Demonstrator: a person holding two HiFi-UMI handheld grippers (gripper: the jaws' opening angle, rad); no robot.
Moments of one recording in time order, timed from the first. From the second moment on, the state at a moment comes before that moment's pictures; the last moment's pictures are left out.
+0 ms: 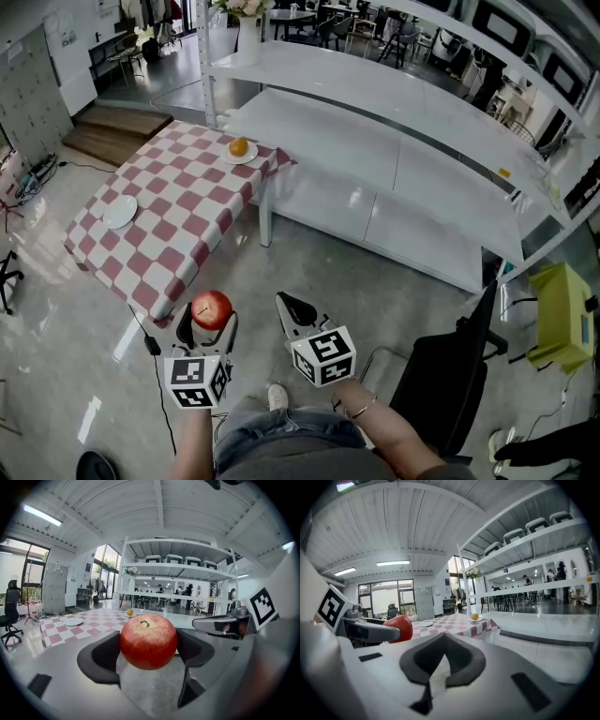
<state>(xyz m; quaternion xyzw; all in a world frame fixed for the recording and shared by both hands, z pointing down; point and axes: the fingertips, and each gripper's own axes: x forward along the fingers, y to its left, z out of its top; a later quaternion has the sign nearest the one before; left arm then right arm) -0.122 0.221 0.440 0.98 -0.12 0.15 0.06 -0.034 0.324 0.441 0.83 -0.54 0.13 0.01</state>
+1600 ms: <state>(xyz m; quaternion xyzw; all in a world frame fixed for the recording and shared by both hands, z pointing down) 0.013 0.004 0.462 0.97 -0.17 0.16 0.10 0.109 0.142 0.477 0.81 -0.54 0.20 0.03</state>
